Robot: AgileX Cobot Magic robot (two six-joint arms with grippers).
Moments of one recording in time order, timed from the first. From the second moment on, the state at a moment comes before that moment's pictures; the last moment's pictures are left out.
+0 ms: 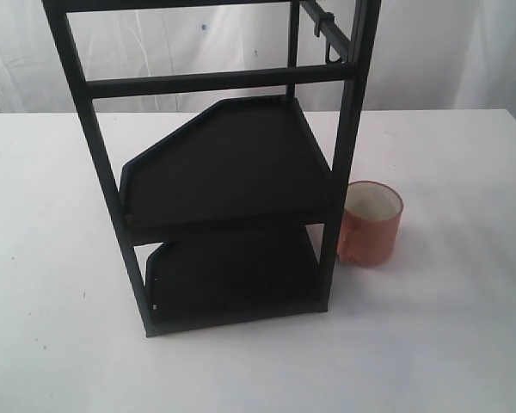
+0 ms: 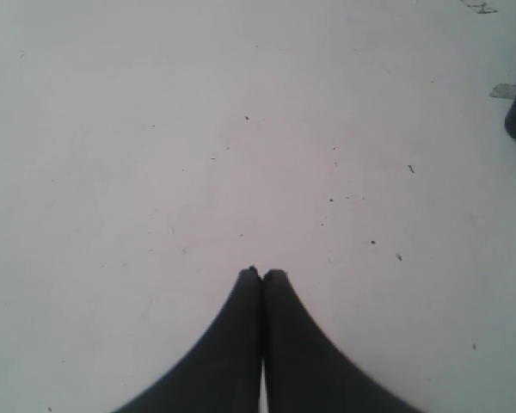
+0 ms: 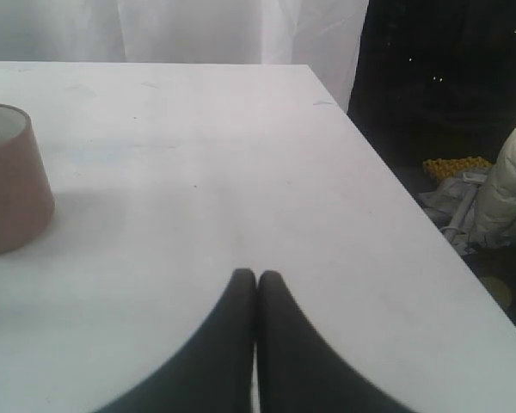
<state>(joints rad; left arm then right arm) 0.10 0.00 0.02 0.00 0.50 0.02 -0.14 0.00 0.00 -0.08 0.34 0.04</state>
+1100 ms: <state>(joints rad) 0.08 0.00 0.02 0.00 0.50 0.02 -0.13 0.00 0.00 -0.08 0.34 0.04</state>
